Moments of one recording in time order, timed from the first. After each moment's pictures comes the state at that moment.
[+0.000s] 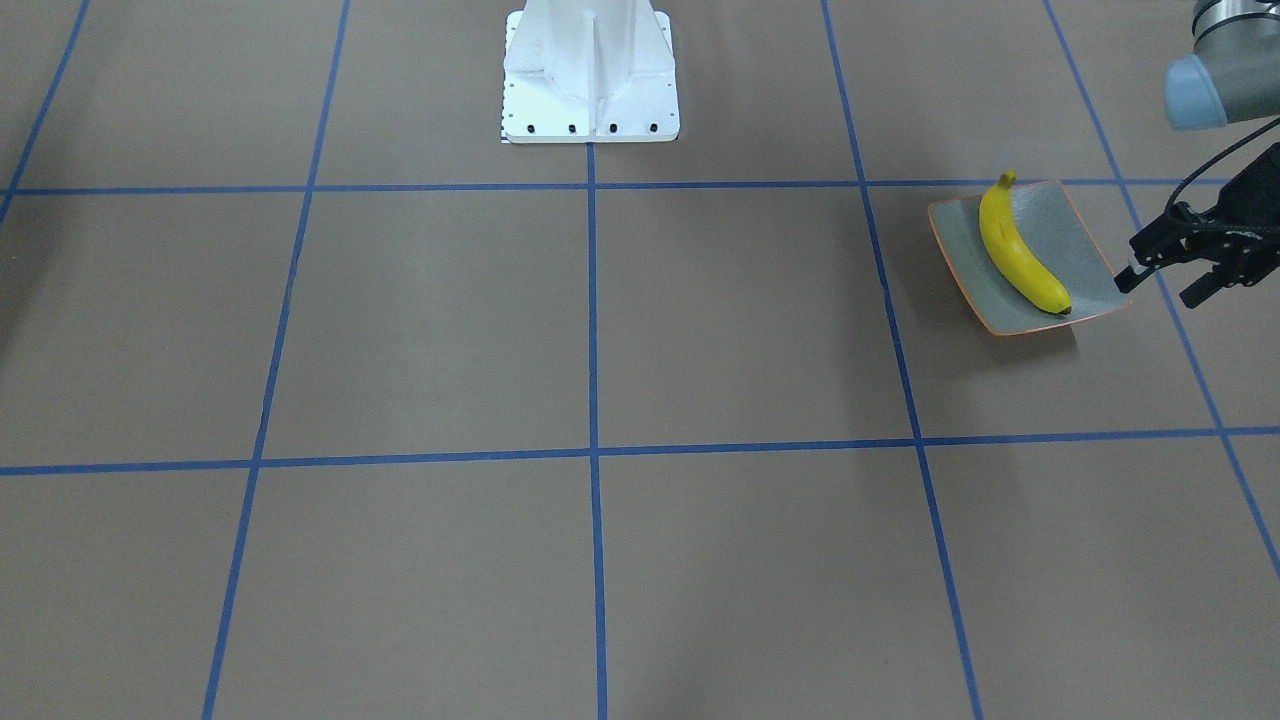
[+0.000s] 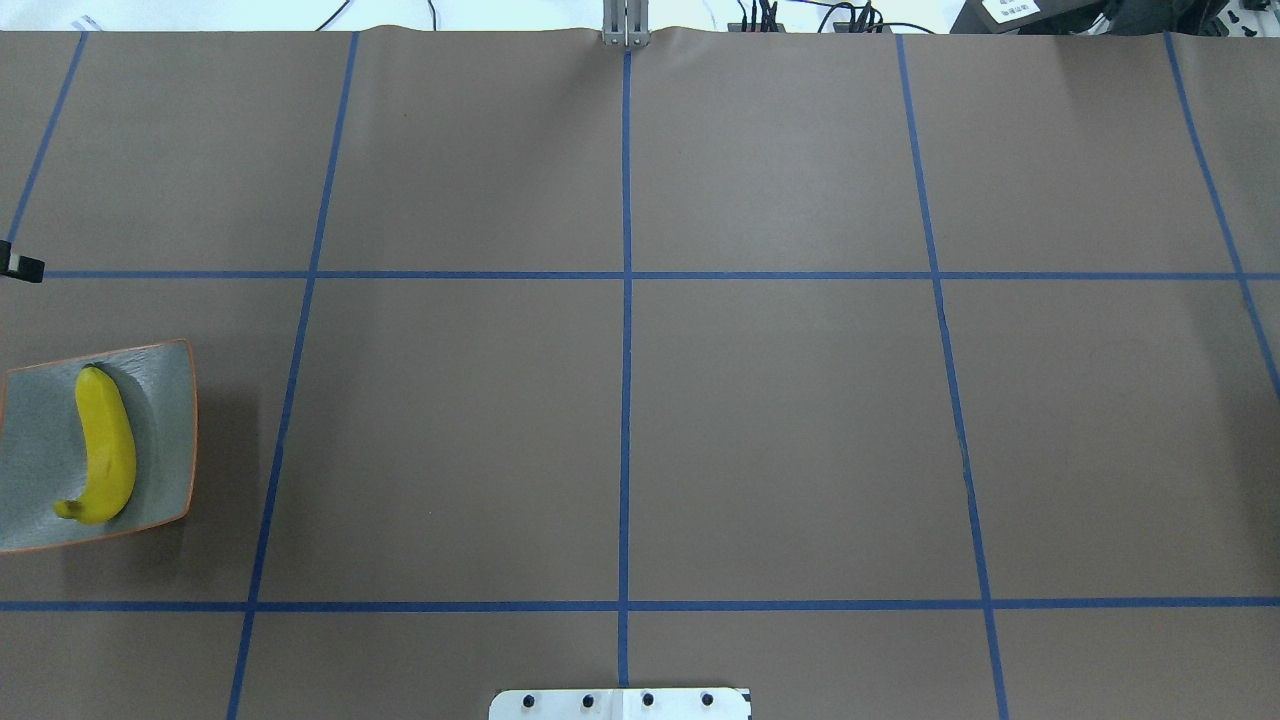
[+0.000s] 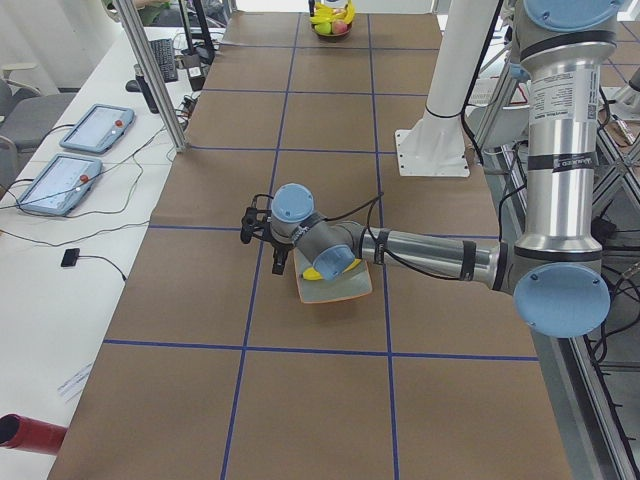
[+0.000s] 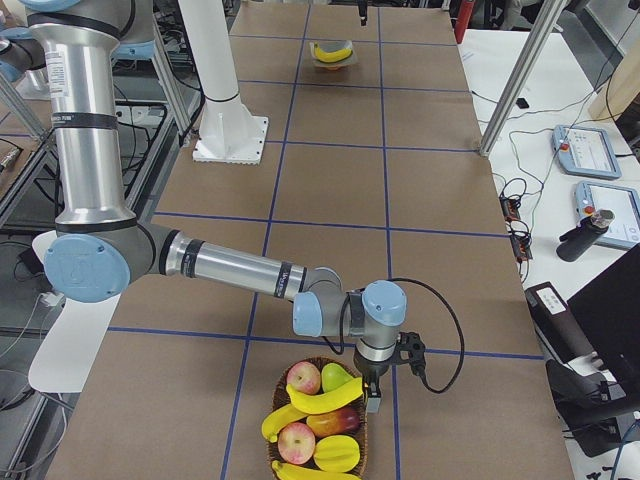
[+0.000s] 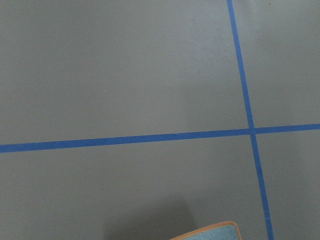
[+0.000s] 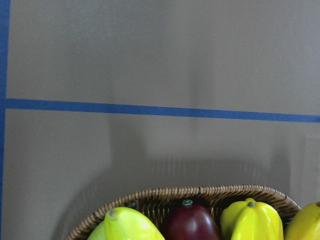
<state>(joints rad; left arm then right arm) -1.25 -1.51 -1.71 -2.26 -2.40 -0.70 1.51 -1.53 1.31 -1.33 2.08 0.00</state>
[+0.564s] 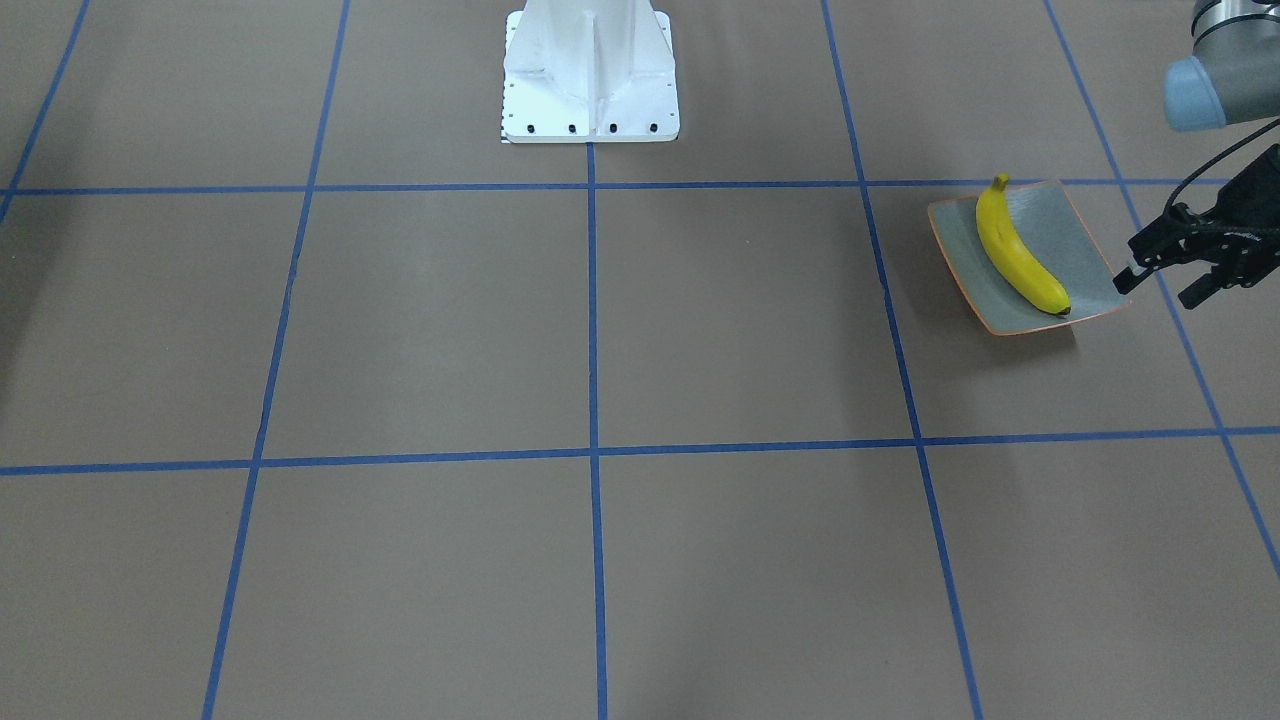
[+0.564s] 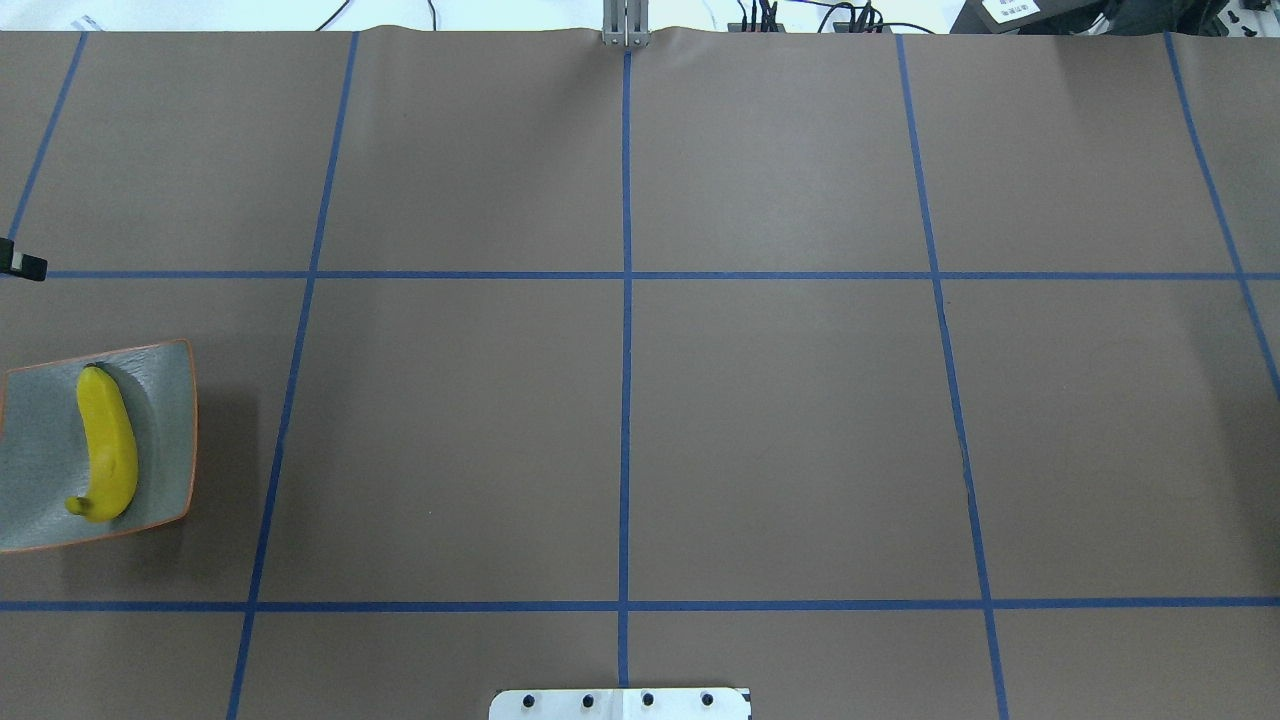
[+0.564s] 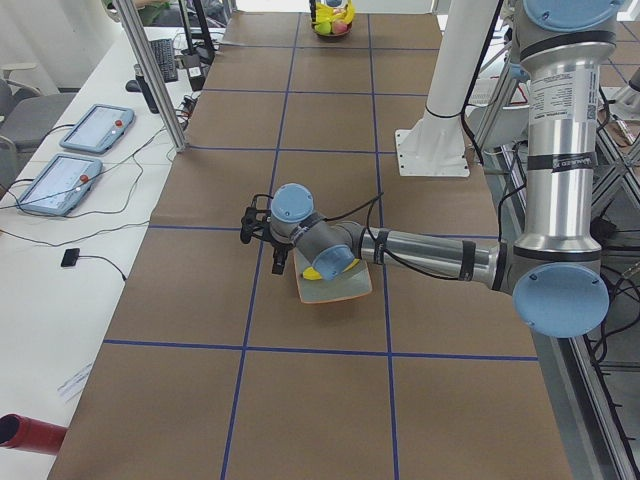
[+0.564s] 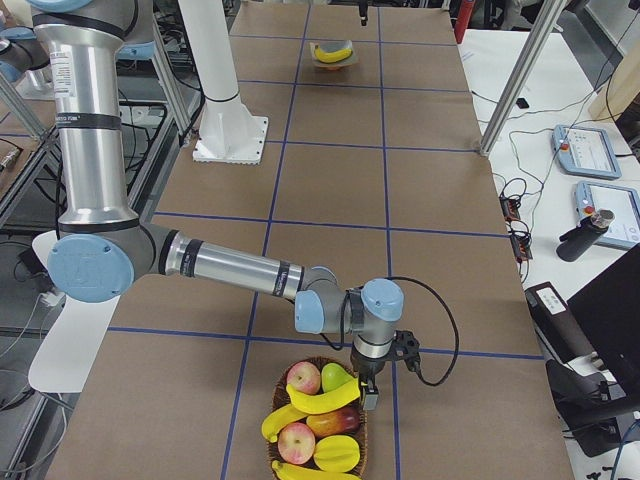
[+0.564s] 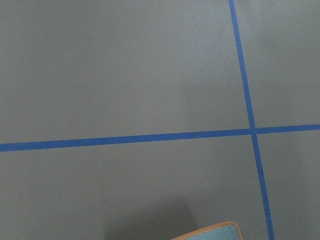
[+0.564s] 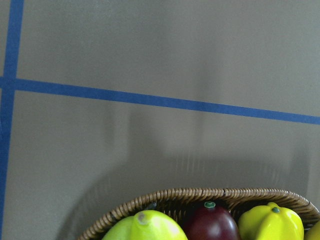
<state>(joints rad) -1.25 -1.52 -1.71 -2.27 -2.40 -0.71 1.46 -1.54 1.31 -1.33 2.03 -0.01</state>
